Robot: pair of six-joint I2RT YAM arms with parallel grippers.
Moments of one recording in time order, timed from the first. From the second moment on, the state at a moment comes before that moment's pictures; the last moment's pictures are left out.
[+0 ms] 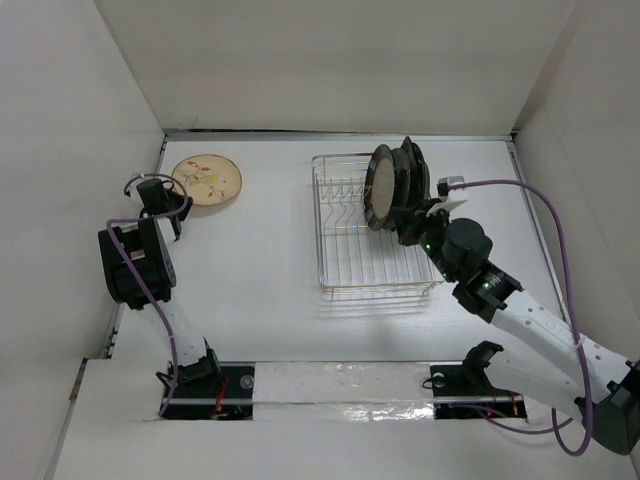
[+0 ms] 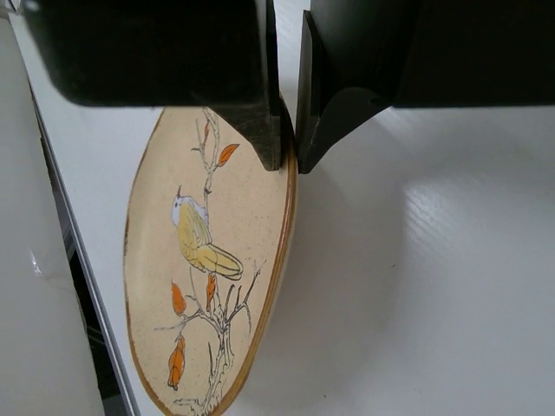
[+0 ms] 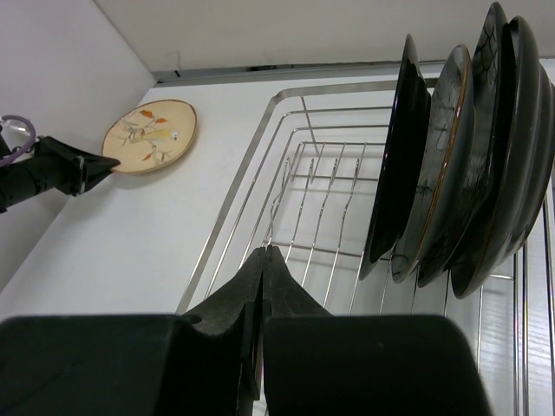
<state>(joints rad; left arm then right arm) 0.31 1.90 0.99 0.38 0.09 -0.84 0.68 0.90 0.72 0.14 0.28 0.36</state>
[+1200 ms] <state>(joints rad) 0.29 0.86 0.45 0.46 0.45 -1.05 0.75 1.48 1.23 0.16 0.03 0.36</state>
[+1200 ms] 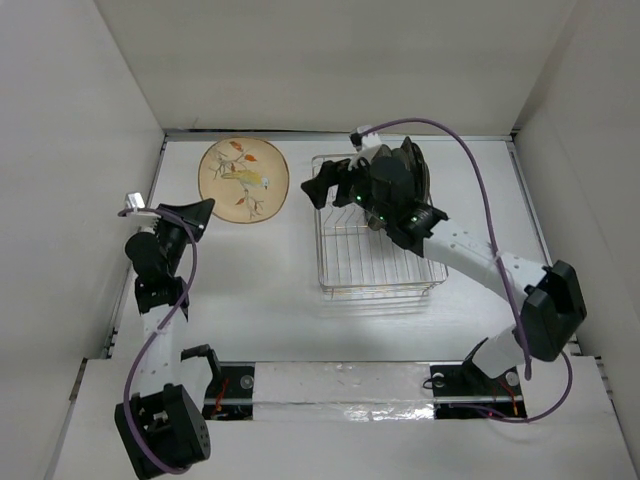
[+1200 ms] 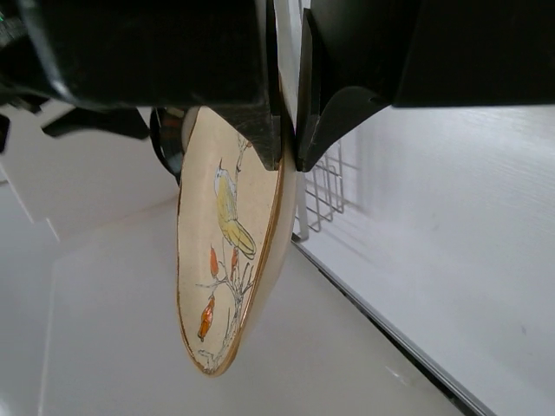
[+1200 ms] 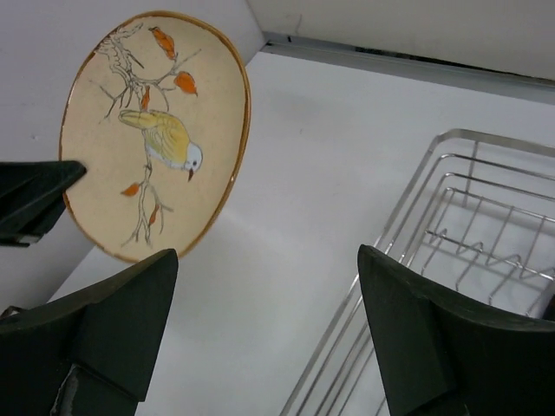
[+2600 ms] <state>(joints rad) 0.00 0.82 0.54 0.39 0.73 -0.81 0.76 1.35 1.18 0.13 0.31 0.38</state>
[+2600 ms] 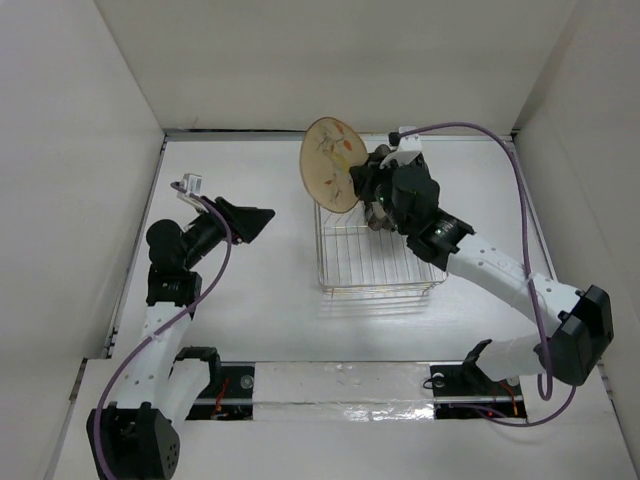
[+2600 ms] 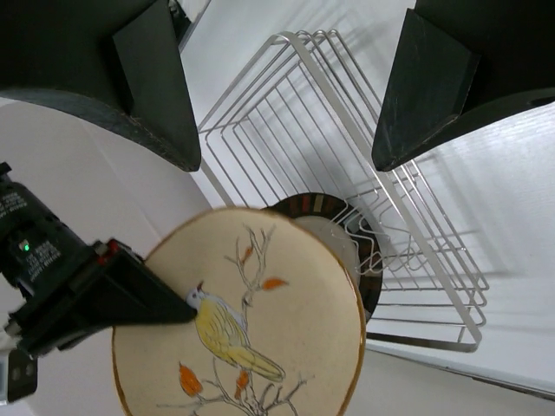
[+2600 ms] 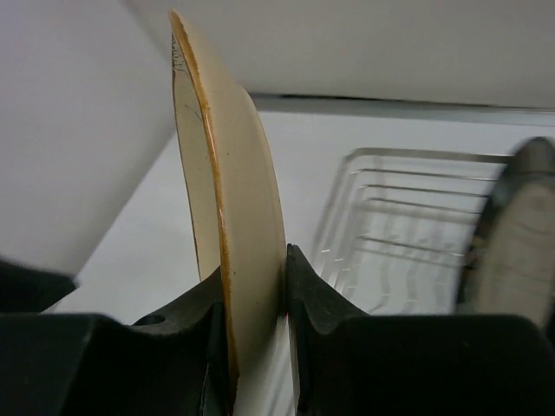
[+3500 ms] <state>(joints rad) -0.31 0.71 0.66 0.01 0.47 -0.44 0.75 1.73 1.48 -0.18 0.92 0.15</state>
